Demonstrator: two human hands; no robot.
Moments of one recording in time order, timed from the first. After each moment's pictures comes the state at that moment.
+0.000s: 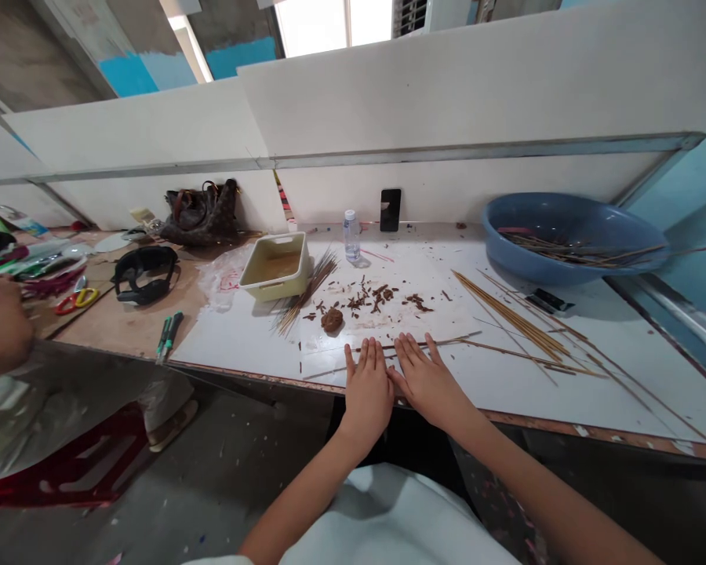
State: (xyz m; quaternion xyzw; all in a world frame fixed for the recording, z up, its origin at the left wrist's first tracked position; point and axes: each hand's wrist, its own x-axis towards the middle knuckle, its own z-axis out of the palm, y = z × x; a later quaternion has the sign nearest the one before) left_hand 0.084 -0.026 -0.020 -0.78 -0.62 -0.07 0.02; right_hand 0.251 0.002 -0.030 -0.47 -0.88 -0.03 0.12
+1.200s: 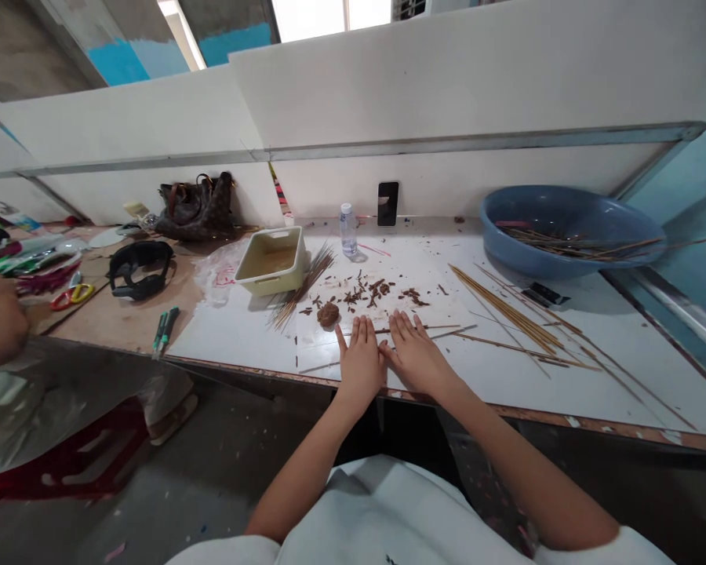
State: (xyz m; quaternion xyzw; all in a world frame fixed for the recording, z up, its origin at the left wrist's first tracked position) left_hand 0.087 0.007 -0.009 -0.75 -0.66 -0.07 -0.02; right_hand 0.245 0.038 -0.030 -0.50 -0.86 0.02 0.09
